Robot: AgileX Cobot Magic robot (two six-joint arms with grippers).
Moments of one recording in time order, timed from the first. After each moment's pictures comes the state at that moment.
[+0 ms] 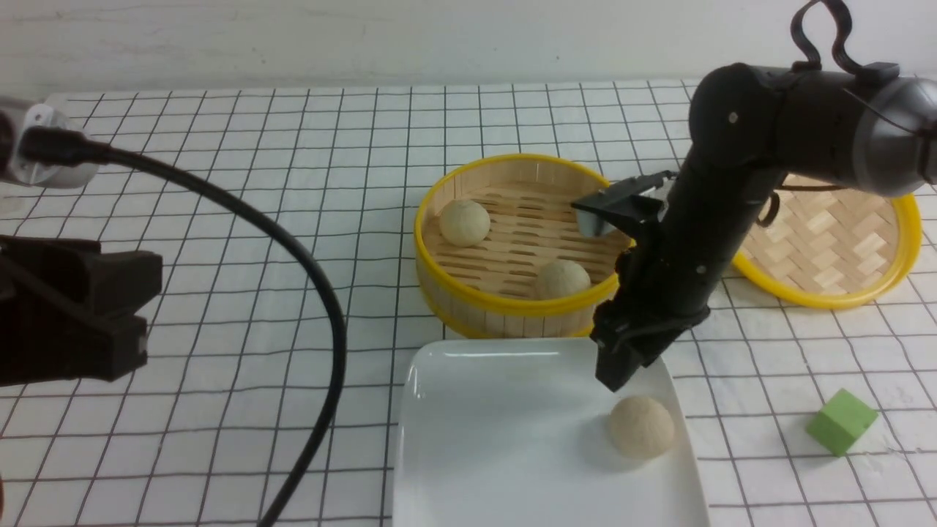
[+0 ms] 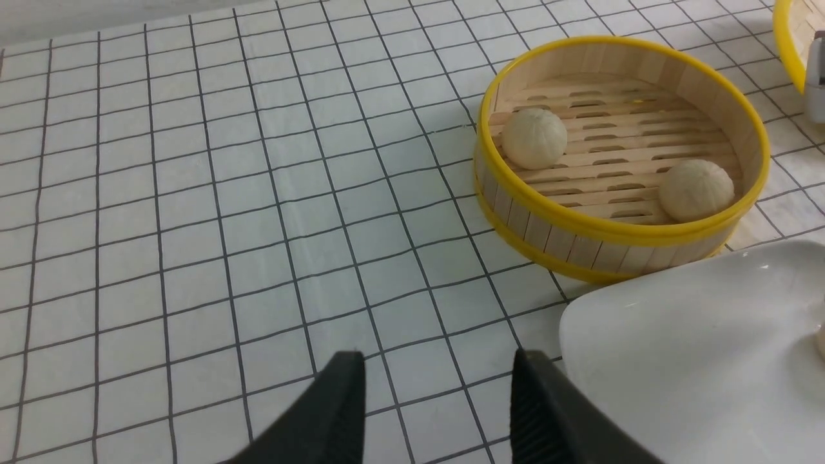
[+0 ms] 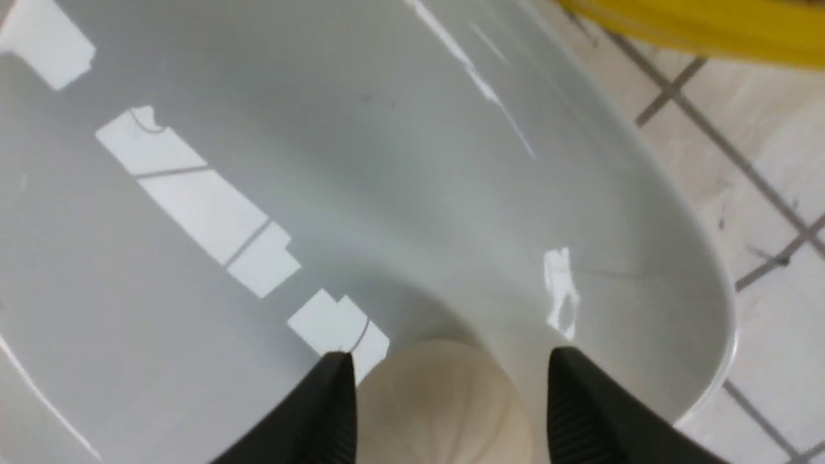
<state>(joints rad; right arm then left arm) 0.43 1.94 -1.48 0.35 1.10 -0.40 -0.37 0.73 -0.79 0.08 0.62 -0.07</state>
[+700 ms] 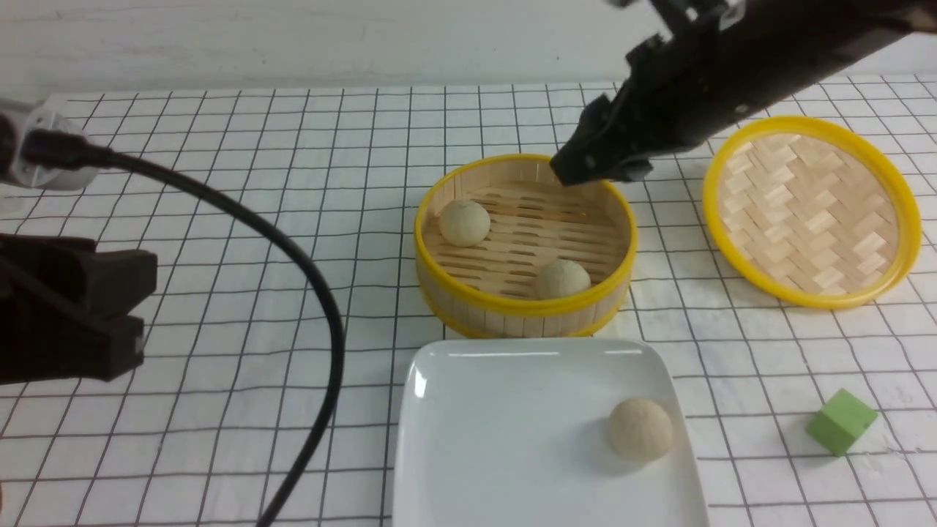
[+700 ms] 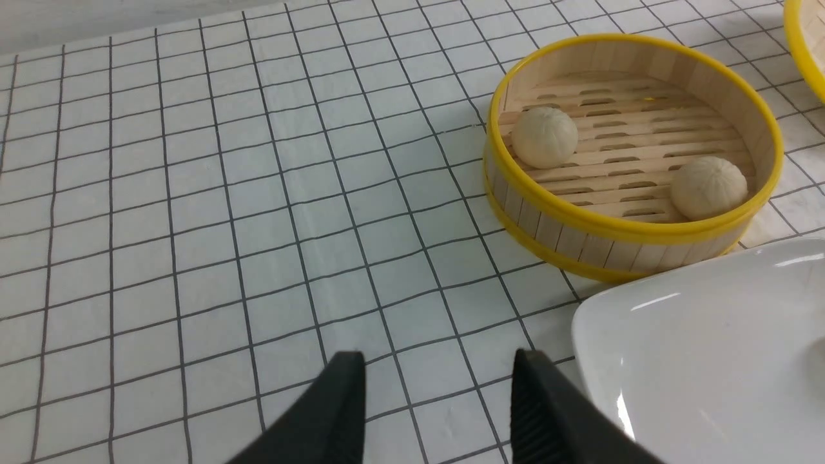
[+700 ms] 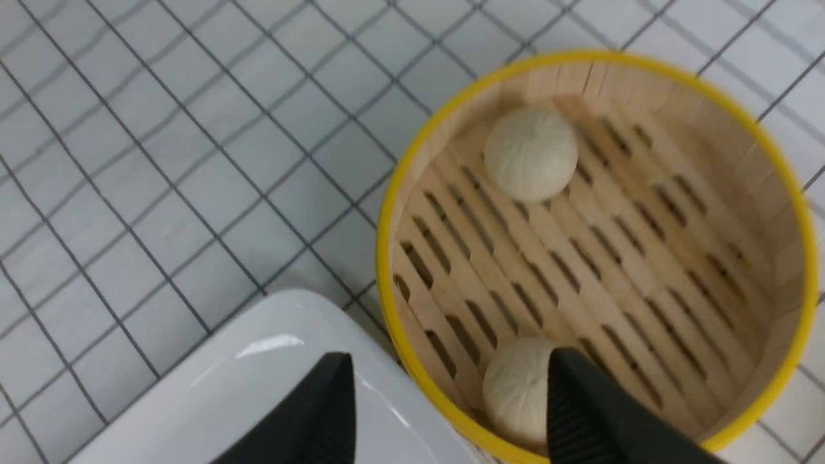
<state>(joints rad) 0.43 1.65 -1.57 0.46 0.85 -0.50 -0.37 0.73 -0.79 0.10 0.62 -0.07</state>
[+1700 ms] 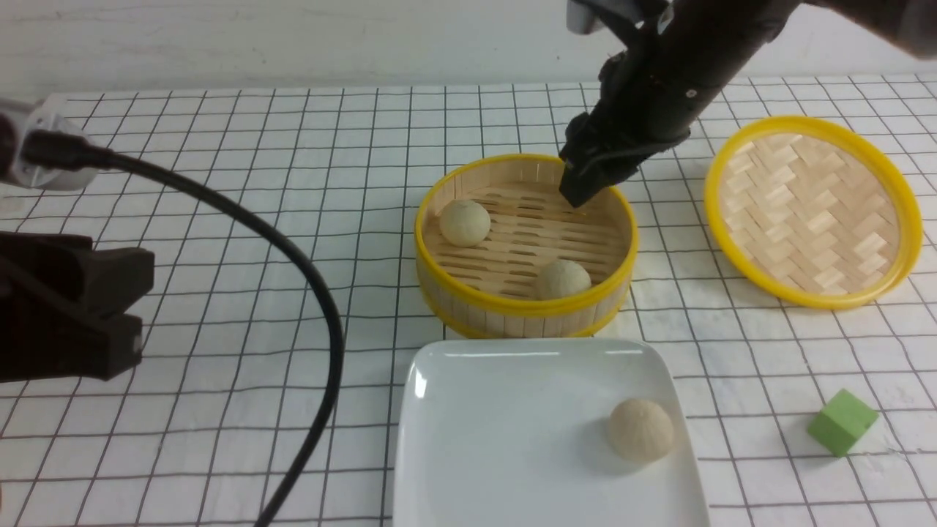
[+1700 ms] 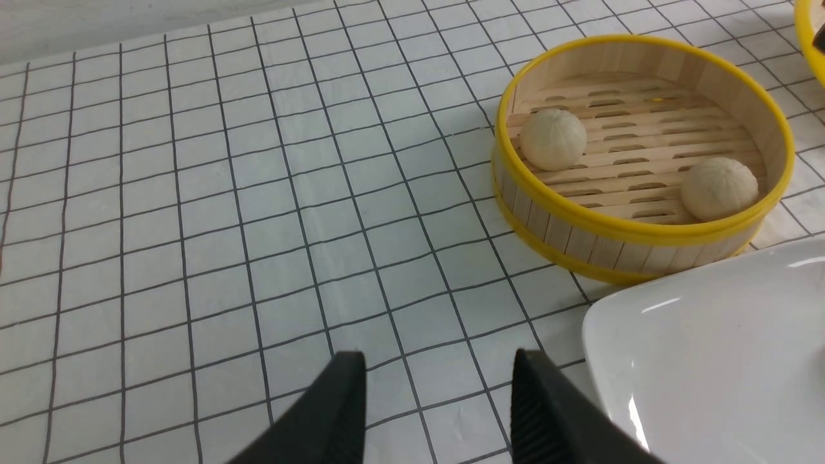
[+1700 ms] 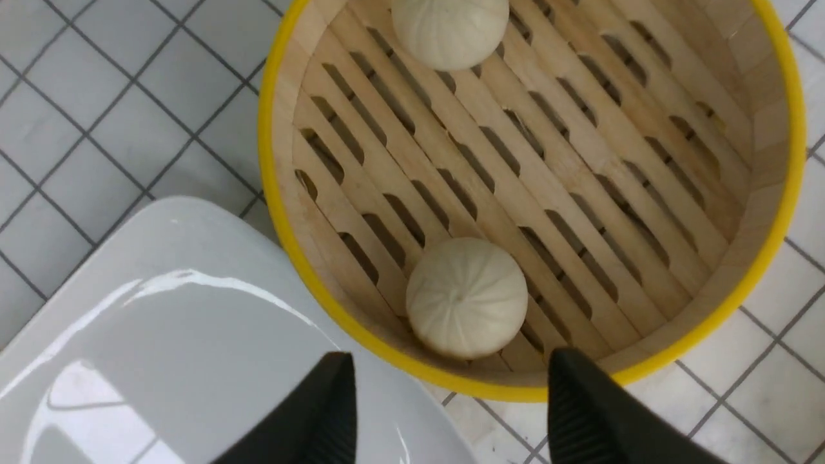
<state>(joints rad) 0.43 1.98 -1.94 0.25 1.18 -0.30 -0.37 0.73 -0.79 0.12 0.61 -0.07</state>
